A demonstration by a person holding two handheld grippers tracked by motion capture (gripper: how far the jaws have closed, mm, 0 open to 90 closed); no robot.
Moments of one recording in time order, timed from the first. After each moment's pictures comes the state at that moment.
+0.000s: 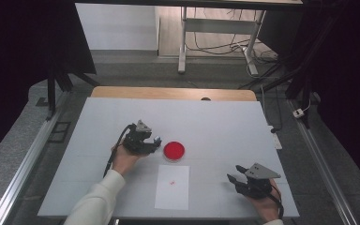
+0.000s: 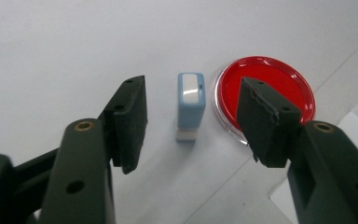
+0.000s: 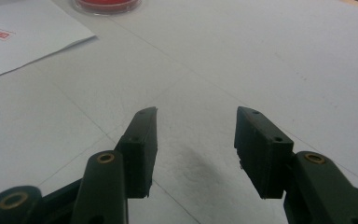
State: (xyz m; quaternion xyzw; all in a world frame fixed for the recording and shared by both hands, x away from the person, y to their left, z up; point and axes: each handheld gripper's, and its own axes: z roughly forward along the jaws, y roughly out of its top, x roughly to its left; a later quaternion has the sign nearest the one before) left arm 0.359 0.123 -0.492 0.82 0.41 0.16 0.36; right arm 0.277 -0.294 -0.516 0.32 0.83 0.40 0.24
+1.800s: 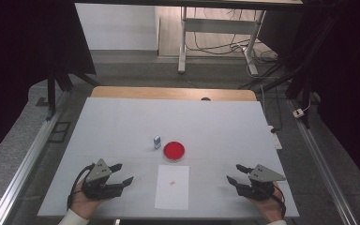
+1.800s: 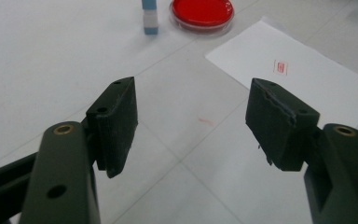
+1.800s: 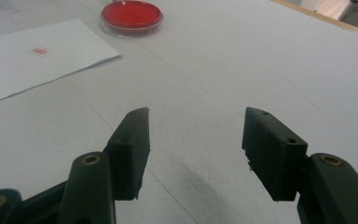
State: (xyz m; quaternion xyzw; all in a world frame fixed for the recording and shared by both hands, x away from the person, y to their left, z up) left arm 0.221 0.204 -0.509 0.80 0.38 0.16 0.43; right arm 0.273 -0.300 -0.512 0.28 0.82 0.44 0.23
